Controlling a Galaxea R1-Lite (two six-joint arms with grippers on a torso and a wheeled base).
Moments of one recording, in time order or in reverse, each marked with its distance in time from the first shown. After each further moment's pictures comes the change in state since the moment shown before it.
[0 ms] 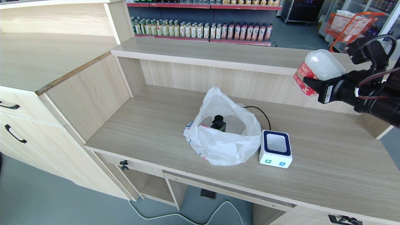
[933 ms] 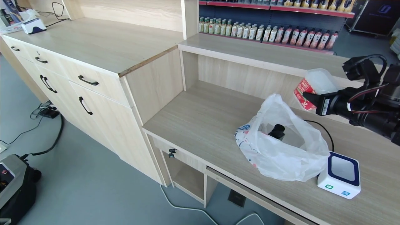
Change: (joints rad) left arm 0.000 0.000 0.000 0.000 0.000 0.000; right arm -0.048 0.052 0.082 -0.024 -0.002 0.112
